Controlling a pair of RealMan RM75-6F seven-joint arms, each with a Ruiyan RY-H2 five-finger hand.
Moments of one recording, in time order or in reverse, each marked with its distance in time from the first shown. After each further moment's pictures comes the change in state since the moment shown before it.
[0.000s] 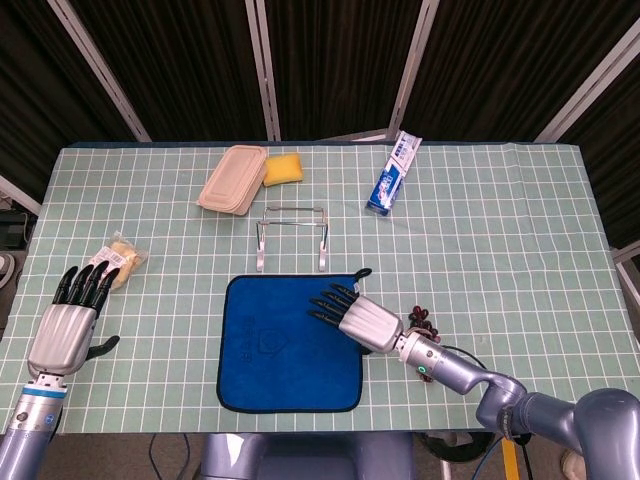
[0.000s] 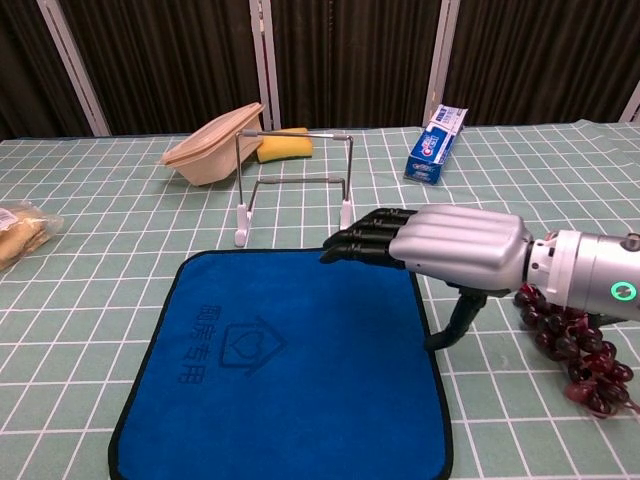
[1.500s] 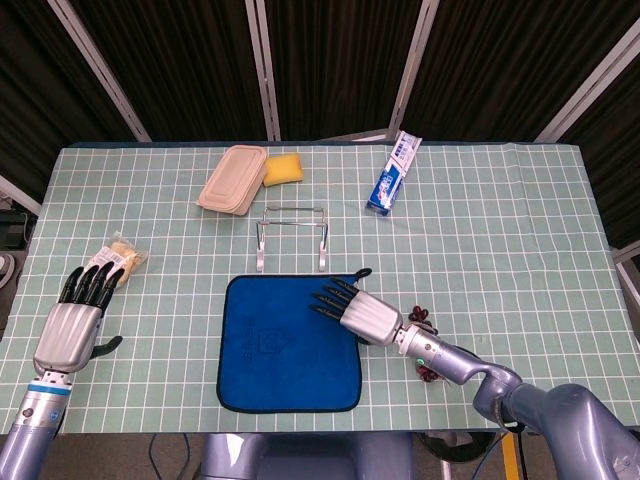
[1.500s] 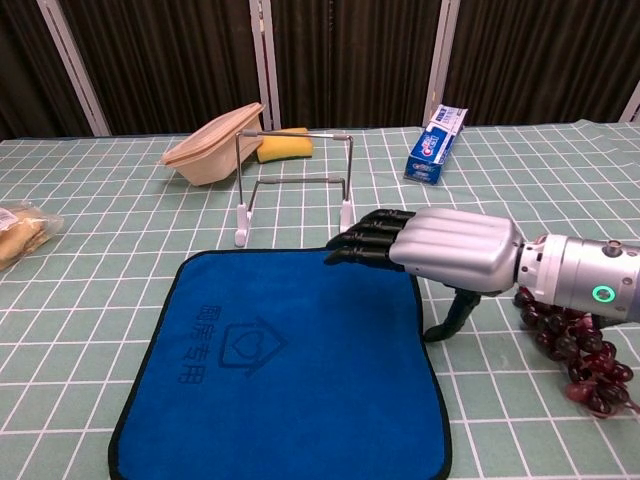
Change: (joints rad) left arm -0.013 -0.013 0.000 0.016 -0.017 -0.031 0.006; right arm 0.055 -0.112 -0.109 0.248 0.052 0.118 0.052
